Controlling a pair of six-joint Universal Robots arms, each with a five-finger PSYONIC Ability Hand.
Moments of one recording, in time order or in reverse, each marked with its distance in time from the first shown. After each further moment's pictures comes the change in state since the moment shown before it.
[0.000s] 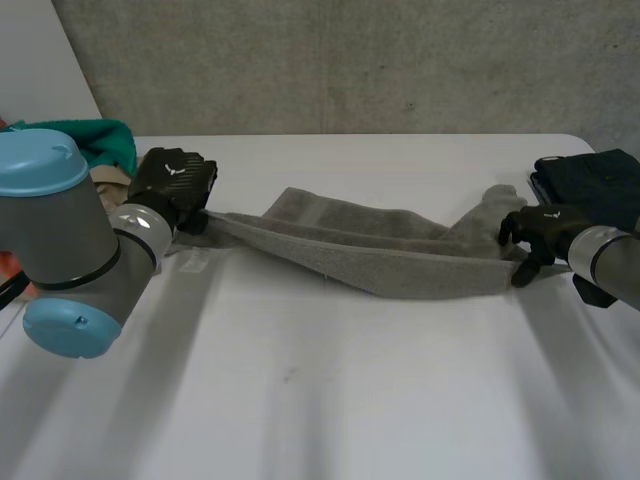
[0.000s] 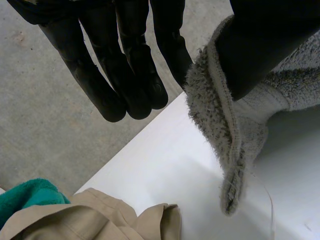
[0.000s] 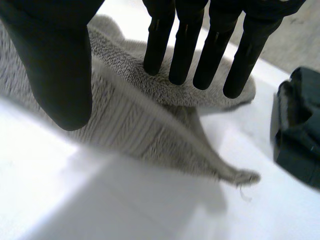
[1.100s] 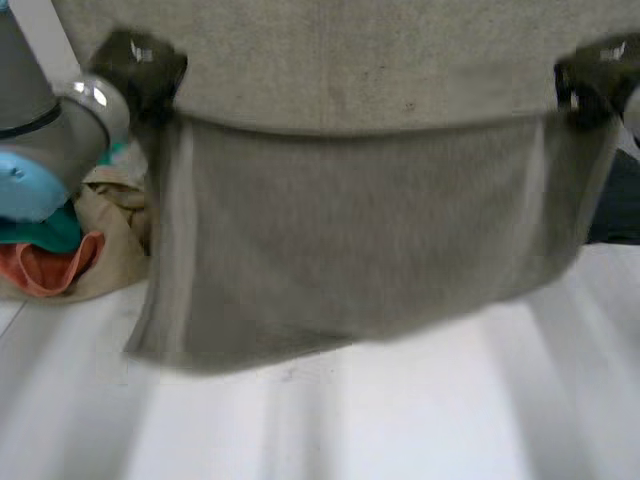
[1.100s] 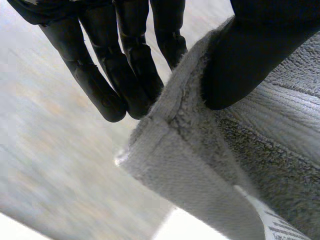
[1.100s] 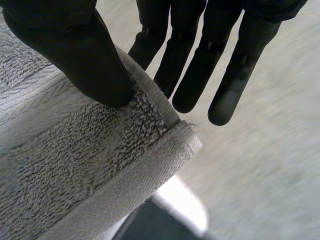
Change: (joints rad) left arm 0.109 -0.224 0.771 -0.379 0.154 0.170; right arm 0.044 -0.117 -0.479 0.171 0.078 -0.125; left_hand 0.000 0.001 0.001 0.001 0.000; right_hand 0.527 0.578 0.589 0.595 0.604
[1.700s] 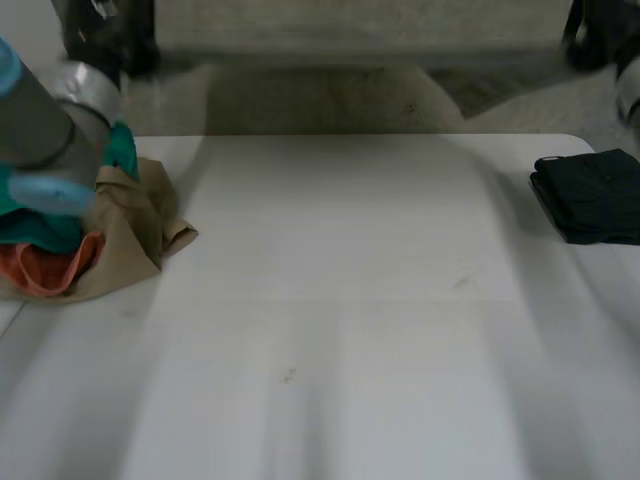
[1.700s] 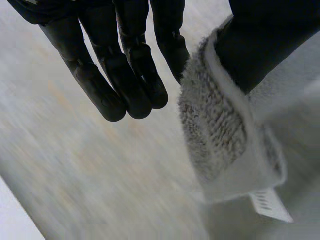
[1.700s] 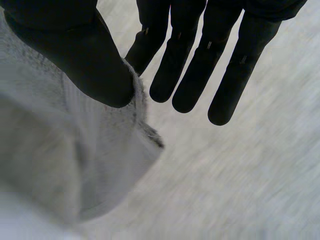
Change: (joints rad) left arm 0.041 -0.012 -0.213 0.543 -0.018 -0.264; right arm 0.020 0.014 0.117 -0.450 0.056 0.310; left_hand 0.000 0.000 0.000 0.000 0.000; right_hand 0.000 0.000 0.004 0.000 0.003
